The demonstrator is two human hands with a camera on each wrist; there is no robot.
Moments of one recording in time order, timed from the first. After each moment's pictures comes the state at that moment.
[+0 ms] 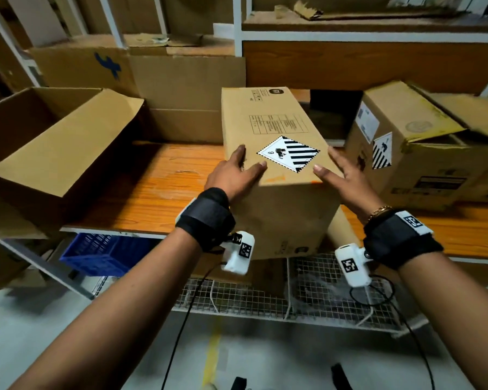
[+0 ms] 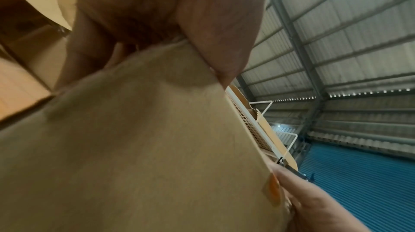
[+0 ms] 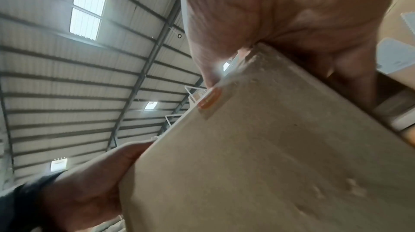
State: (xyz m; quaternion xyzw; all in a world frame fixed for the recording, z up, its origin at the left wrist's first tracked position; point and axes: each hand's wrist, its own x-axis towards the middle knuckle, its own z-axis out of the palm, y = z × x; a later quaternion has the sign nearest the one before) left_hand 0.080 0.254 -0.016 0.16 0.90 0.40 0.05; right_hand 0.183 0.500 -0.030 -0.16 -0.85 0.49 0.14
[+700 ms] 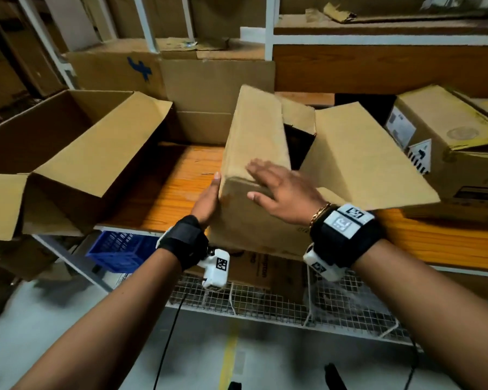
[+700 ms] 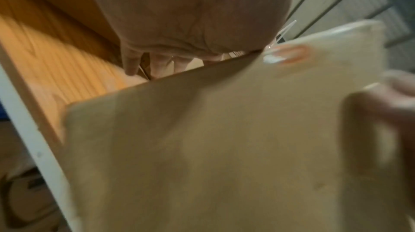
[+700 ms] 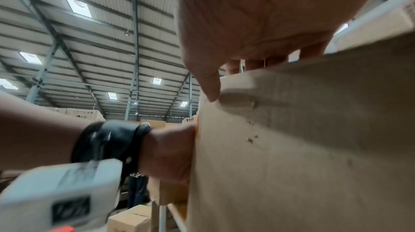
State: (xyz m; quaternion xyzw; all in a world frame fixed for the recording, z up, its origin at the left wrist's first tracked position) left_hand 0.054 0.138 -0.063 0.00 0.79 0.60 0.15; right_hand 0.134 0.327 -0.003 0.13 -0.98 0.10 0.11
